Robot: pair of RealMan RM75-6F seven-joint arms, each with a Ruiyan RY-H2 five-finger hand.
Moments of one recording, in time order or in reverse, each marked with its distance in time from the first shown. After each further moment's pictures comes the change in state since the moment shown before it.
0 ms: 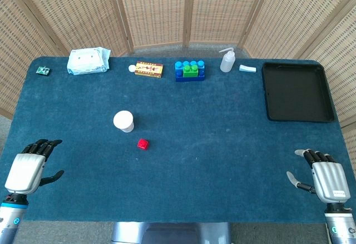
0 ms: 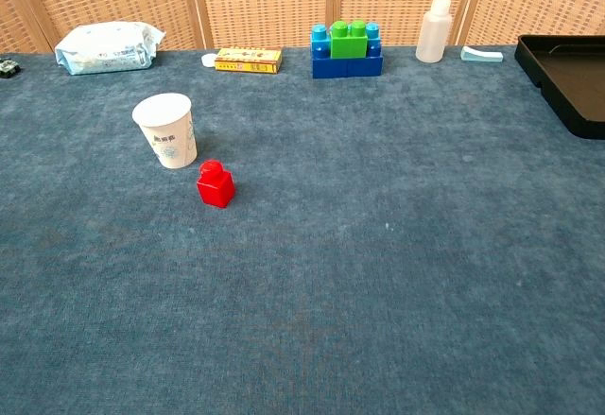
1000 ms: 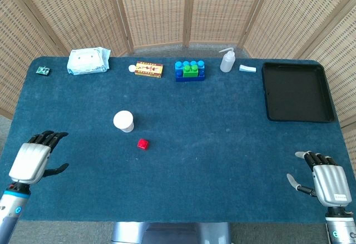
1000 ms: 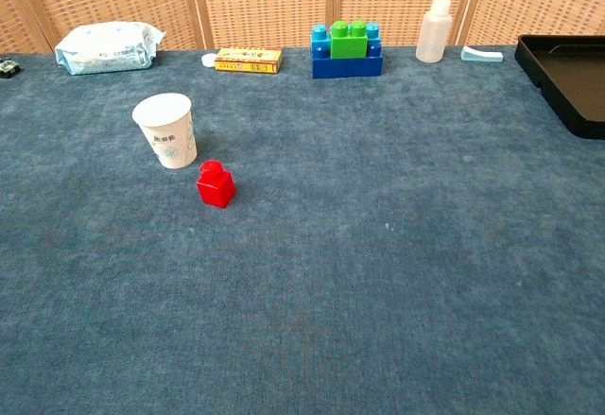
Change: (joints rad) left arm -0.100 0.073 -0.046 -0.034 -0.032 -0.123 -0.024; right arm -0.022 0.008 -0.017 -0.028 -0.032 0.043 -0.012
